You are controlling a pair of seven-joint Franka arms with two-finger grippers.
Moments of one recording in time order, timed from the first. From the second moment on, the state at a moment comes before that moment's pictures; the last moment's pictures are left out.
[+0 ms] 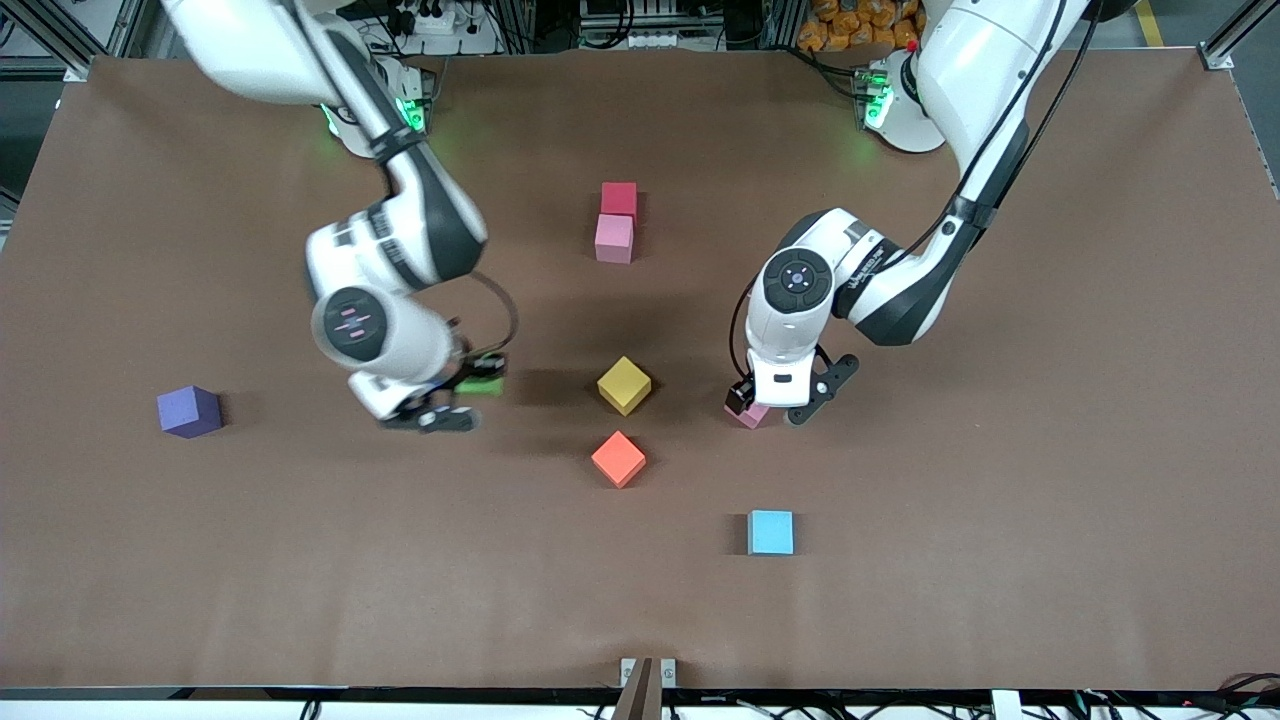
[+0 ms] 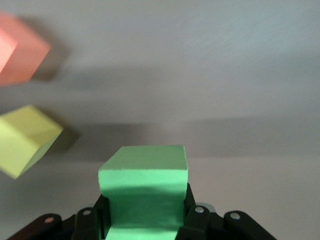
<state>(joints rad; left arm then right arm) -0.27 0.58 -0.35 -1.73 0.31 2.24 -1.56 0.45 0.47 0.04 -1.68 0.12 1.98 0.43</state>
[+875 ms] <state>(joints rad) -0.28 0.66 -0.35 -1.67 0.31 2.24 -1.69 0.59 0.48 0.24 -1.95 0.12 2.31 0.65</state>
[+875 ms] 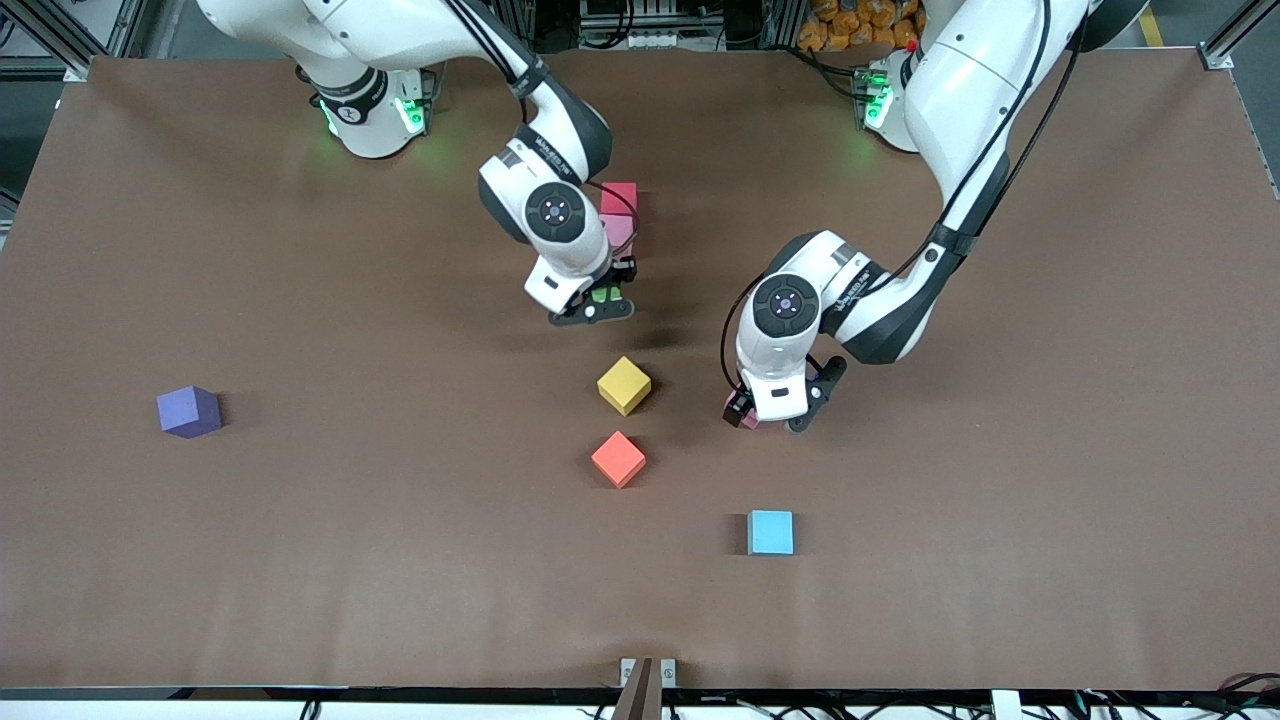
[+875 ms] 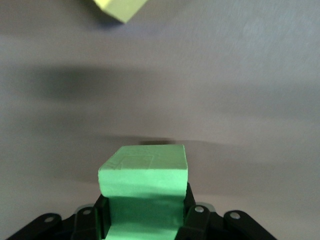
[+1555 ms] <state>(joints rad) -0.28 0.74 -0.35 -1.66 0.31 2.24 -1.69 0.59 0.47 0.29 -1.97 0.12 2.31 0.82</state>
